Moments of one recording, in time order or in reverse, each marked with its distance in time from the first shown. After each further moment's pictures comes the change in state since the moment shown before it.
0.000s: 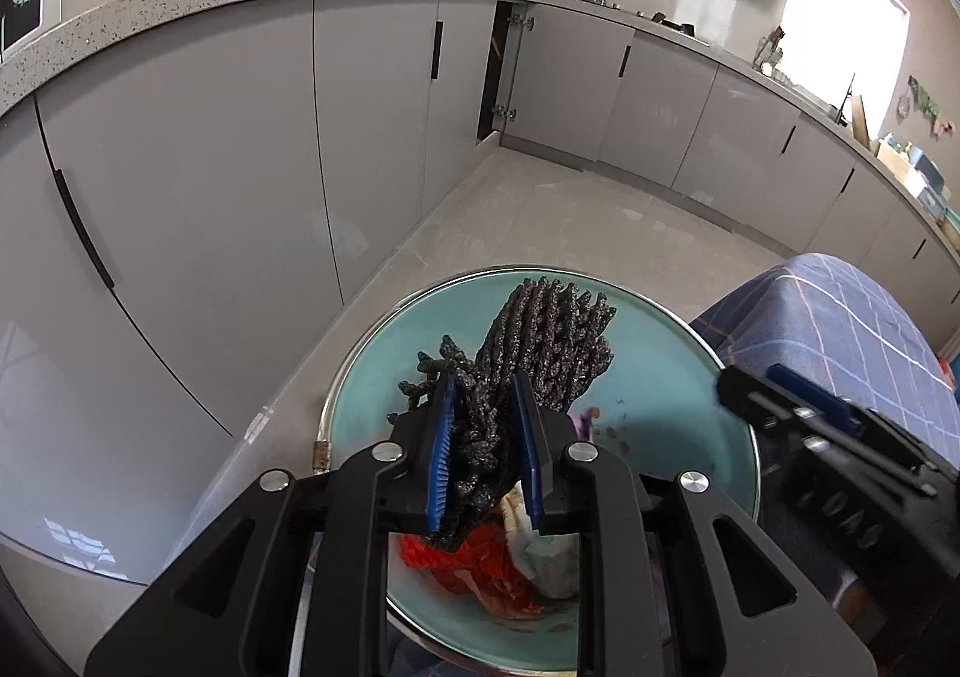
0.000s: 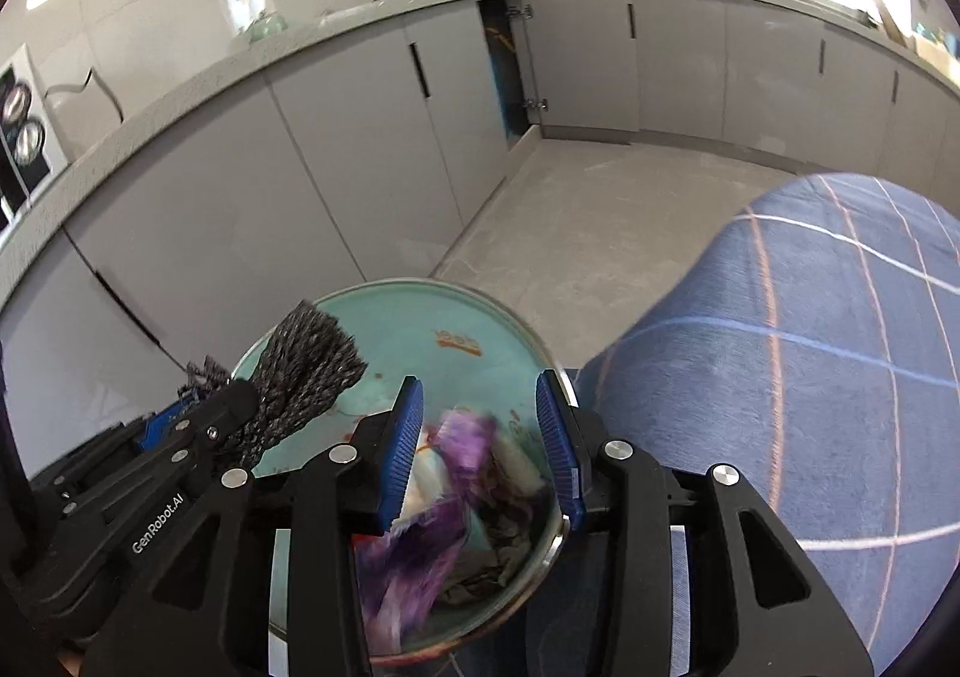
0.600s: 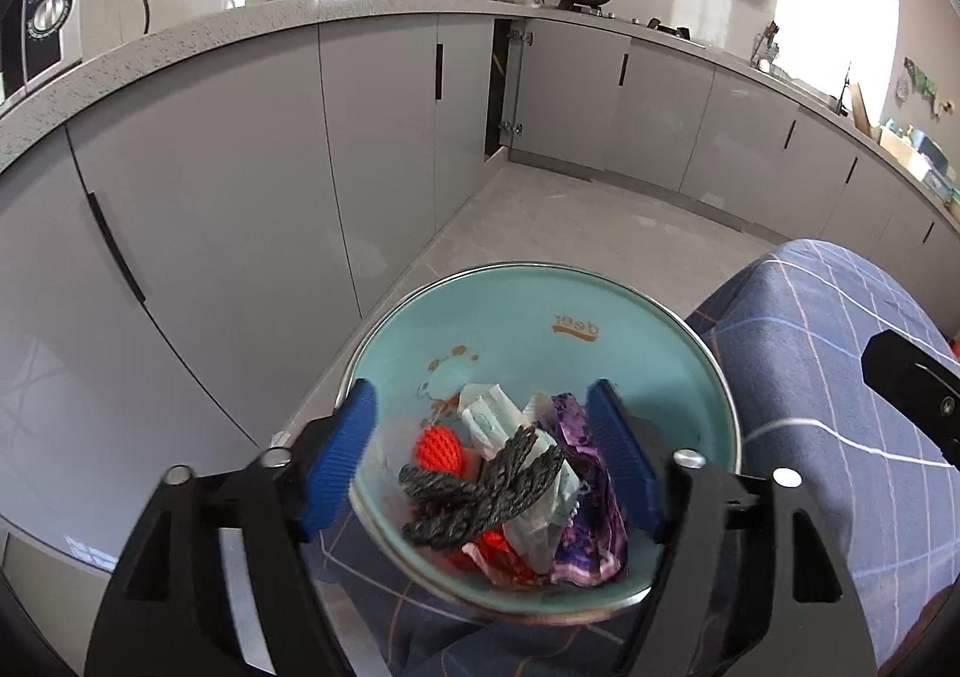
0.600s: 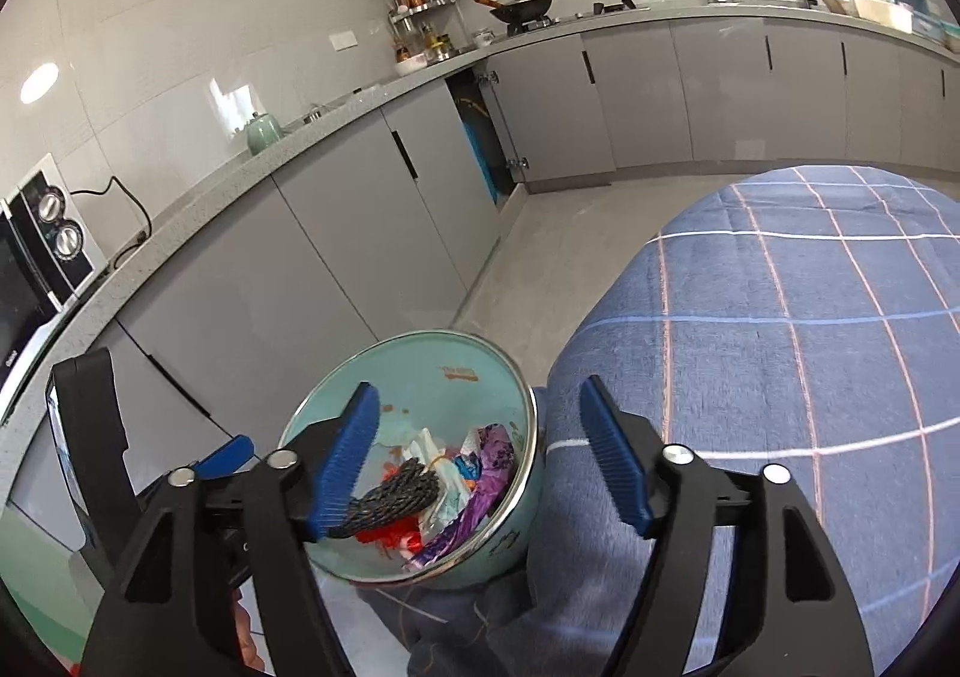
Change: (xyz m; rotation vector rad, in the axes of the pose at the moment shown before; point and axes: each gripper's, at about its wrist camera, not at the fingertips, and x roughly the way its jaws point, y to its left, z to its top) left arm -0.035 -0.014 -0.017 0.038 -0.048 0.057; right arm -0.096 -0.019 -0.022 0.136 -0.156 0.043
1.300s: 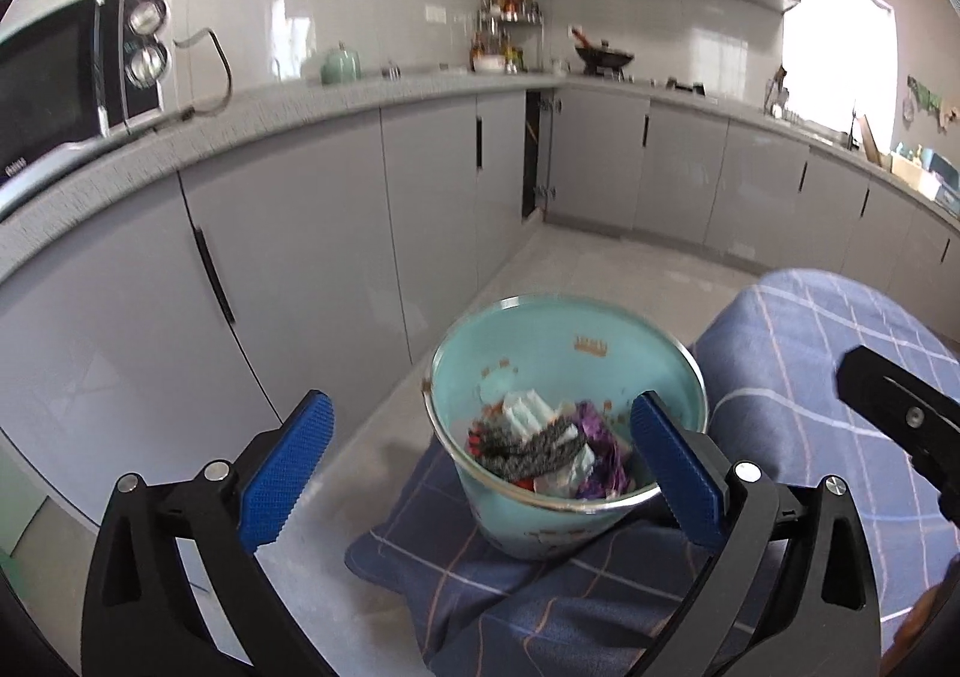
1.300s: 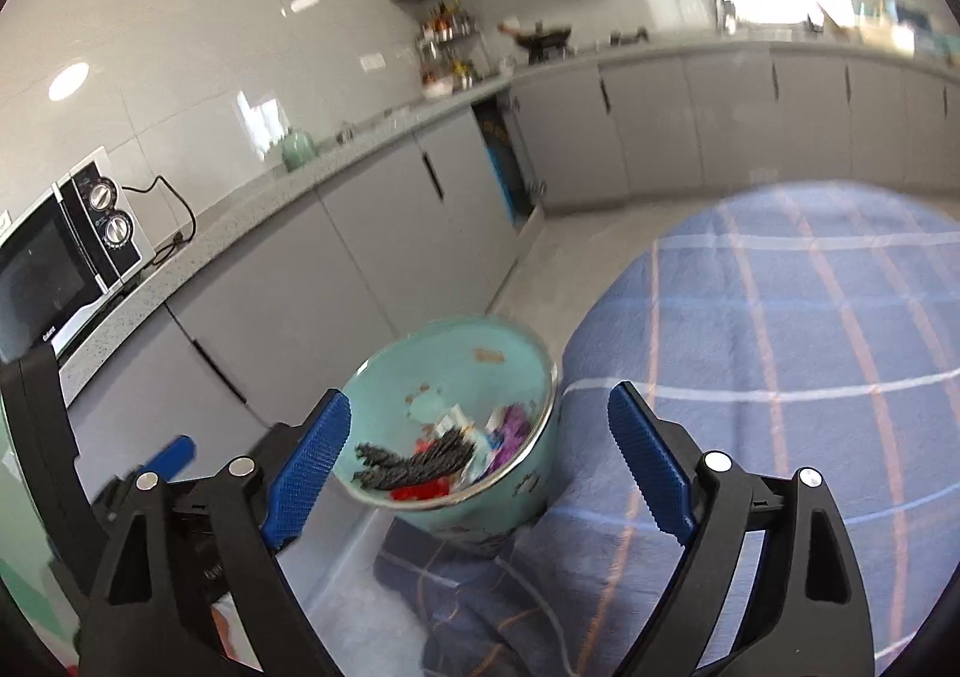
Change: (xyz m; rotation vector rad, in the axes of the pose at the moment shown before) left arm -0.109 0.007 -0.032 0.005 -0.193 0.105; right arm -0.078 0.017 -0.026 -0.049 -0.098 0.020
